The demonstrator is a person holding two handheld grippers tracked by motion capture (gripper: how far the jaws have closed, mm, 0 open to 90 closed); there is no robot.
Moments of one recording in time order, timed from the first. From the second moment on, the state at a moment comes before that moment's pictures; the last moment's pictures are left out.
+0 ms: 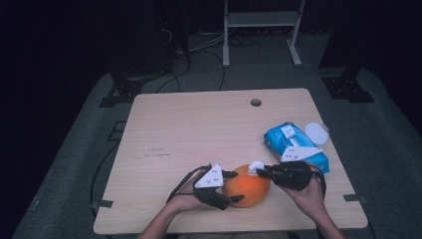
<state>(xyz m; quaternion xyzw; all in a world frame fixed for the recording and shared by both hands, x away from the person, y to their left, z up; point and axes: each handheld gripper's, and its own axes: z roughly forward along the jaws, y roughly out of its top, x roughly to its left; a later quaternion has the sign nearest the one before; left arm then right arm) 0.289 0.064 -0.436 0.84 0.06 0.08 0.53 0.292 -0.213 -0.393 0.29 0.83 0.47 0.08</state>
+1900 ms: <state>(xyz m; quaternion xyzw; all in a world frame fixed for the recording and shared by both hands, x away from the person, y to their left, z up) 0.301 0.071 -0.436 0.81 0.10 0.06 0.57 0.288 -0.205 -0.394 0.29 0.82 0.49 0.07</state>
